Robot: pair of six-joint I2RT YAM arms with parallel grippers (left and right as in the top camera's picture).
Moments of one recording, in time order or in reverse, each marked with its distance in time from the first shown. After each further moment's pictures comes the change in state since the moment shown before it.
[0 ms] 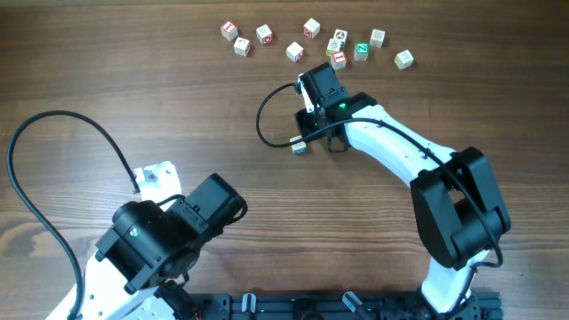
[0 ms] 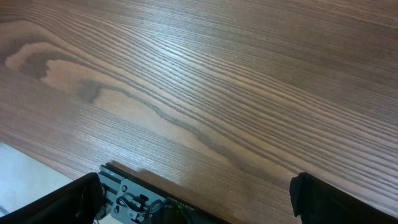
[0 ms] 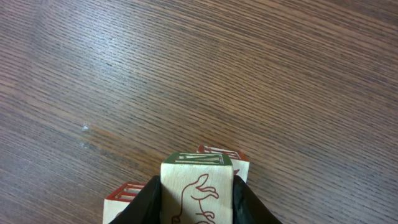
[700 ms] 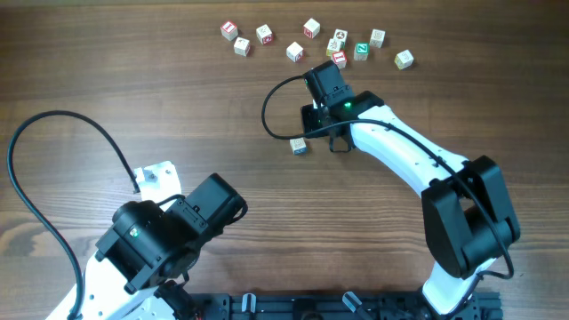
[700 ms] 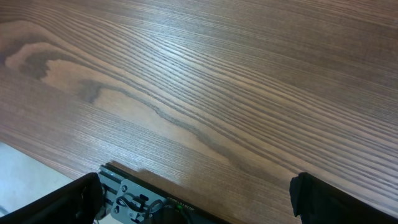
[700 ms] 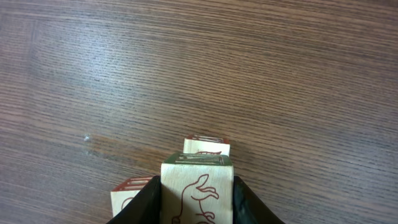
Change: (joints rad) left arm 0.000 0.000 0.000 0.000 0.000 0.000; right arm 0.000 -0.058 0.000 -0.055 0.047 0.186
